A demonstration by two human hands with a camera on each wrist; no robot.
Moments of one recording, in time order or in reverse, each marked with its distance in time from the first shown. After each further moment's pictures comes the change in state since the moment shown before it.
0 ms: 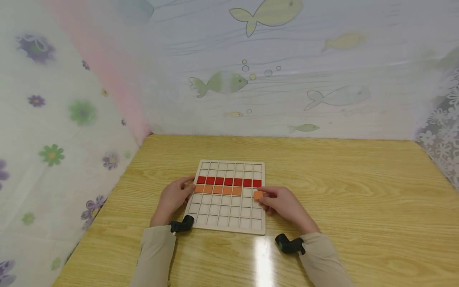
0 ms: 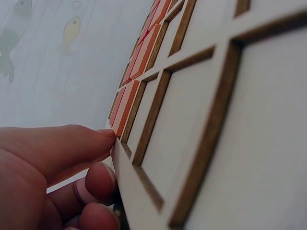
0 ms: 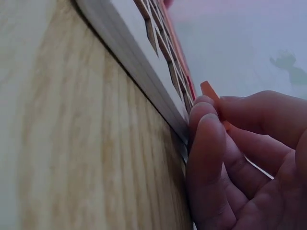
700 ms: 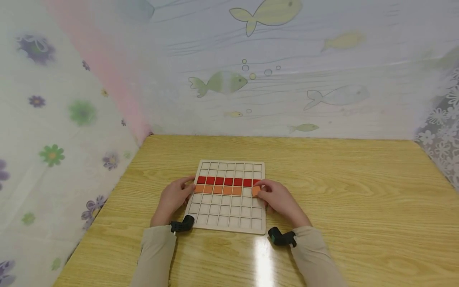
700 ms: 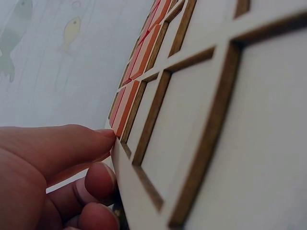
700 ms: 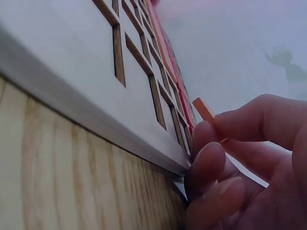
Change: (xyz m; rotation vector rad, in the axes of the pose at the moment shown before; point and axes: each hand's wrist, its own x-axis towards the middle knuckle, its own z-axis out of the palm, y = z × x) left_hand -0.001 0.000 -0.001 -0.006 -0.006 -0.004; right_hand 0.014 -0.009 0.006 -0.096 0.051 -0.009
